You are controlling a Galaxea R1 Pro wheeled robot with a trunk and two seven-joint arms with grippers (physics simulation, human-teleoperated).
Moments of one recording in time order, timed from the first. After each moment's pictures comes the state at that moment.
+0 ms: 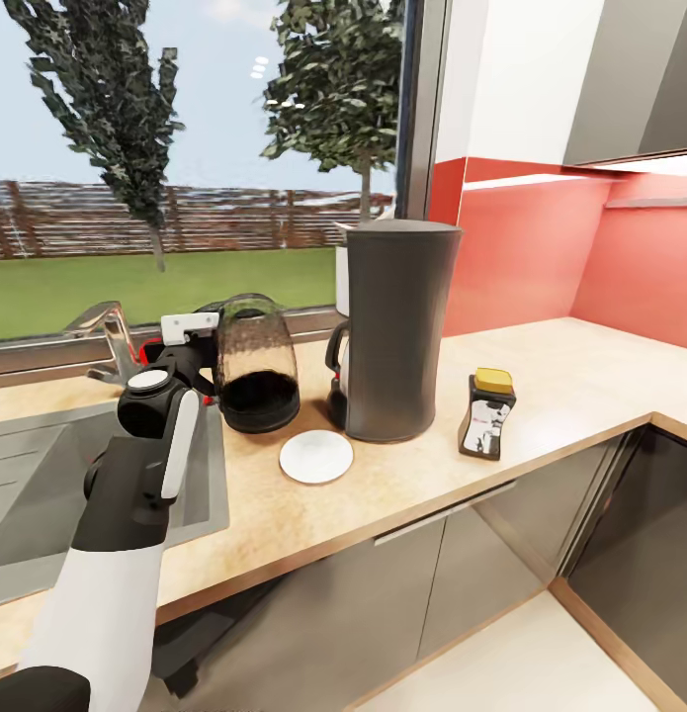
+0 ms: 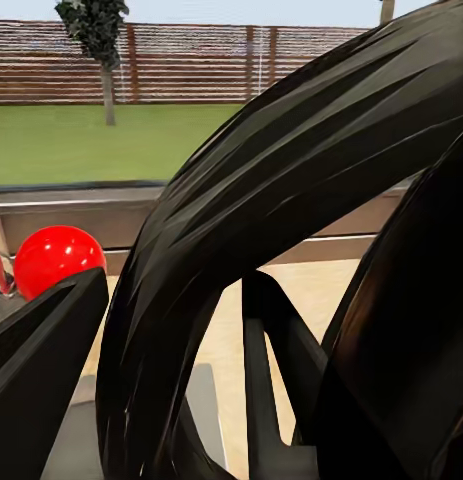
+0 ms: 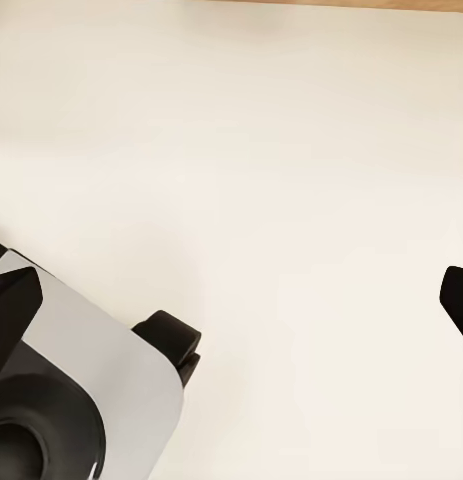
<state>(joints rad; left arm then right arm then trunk) -0.84 -0.05 -0.04 -1.58 -0.01 0.74 0.30 -0.02 -0.38 0.44 -0.41 -0.19 -0.33 0.43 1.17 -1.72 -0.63</state>
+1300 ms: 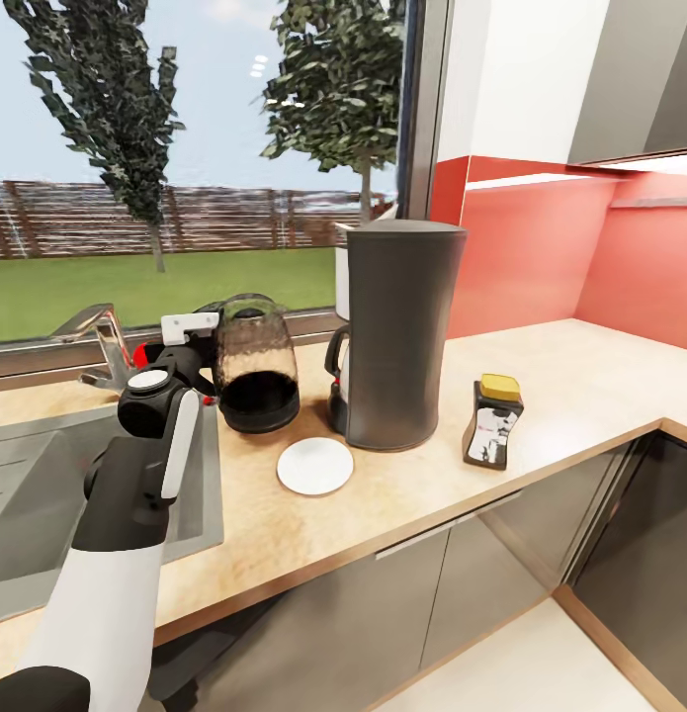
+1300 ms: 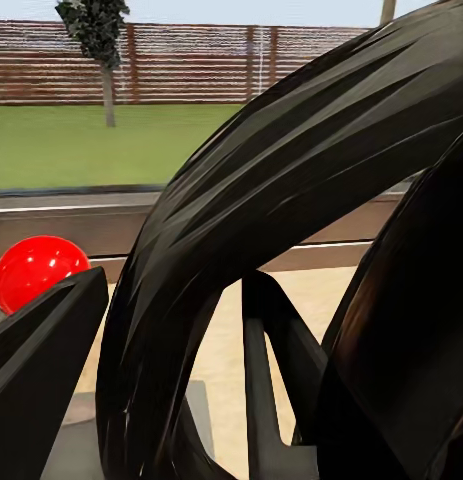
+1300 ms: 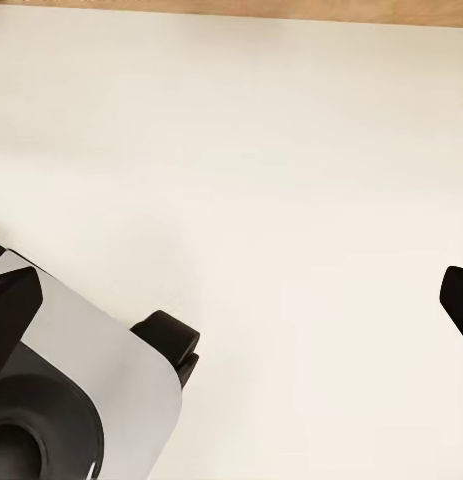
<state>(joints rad) -0.84 -0.05 -0.04 -1.58 -0.01 0.74 0.30 -0.02 -0.38 0.44 -0.41 -0.19 -0.33 0.43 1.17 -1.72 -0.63</state>
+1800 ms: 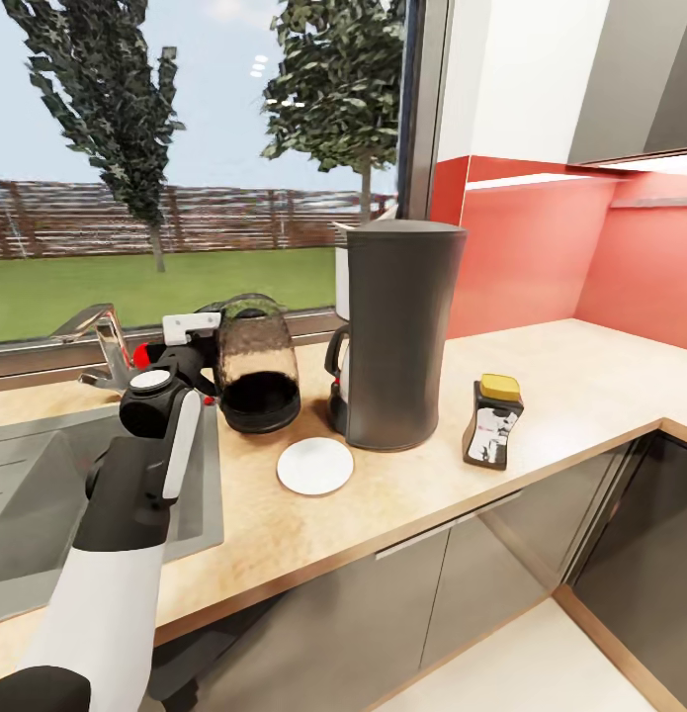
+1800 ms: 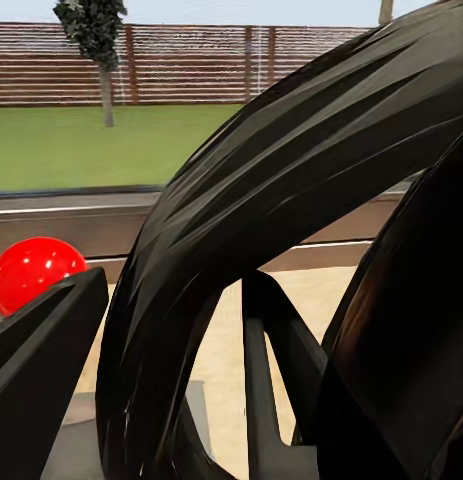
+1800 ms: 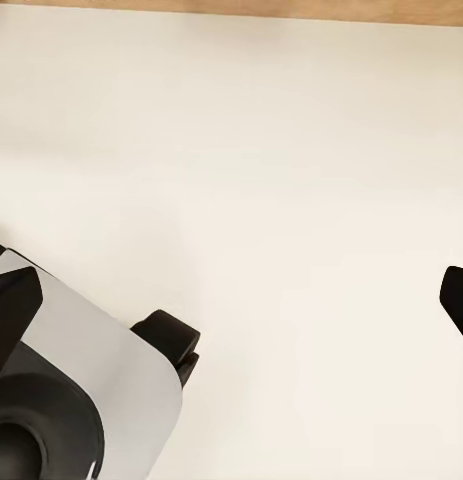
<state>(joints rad) -0.84 -0.05 -0.05 -1.58 -0.02 0.75 0.30 -0.02 -0.38 0.44 -0.41 -0.19 -0.33 0.43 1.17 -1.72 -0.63</state>
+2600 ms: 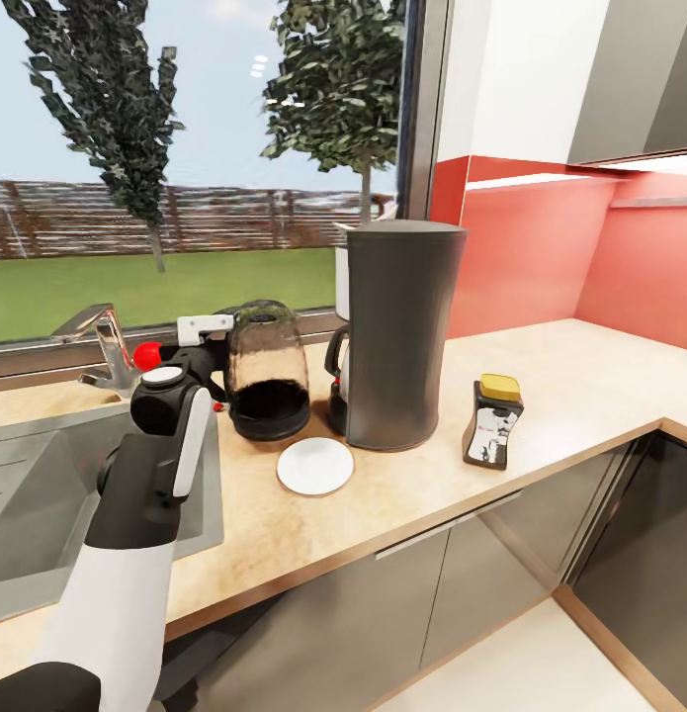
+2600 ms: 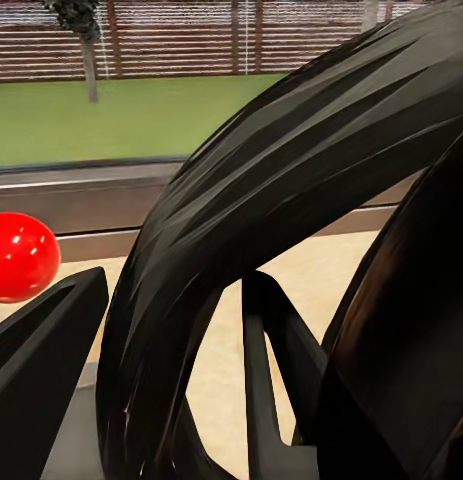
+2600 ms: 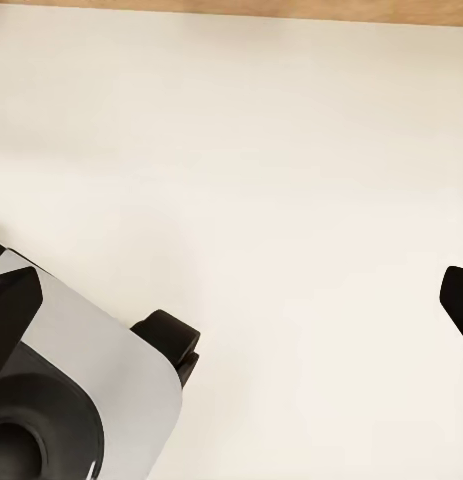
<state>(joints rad) -0.85 -0.08 -0.07 -1.58 -0.02 0.82 0.30 -0.02 -0.38 0.44 -0.41 -0.19 -0.33 0.43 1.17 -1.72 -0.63</state>
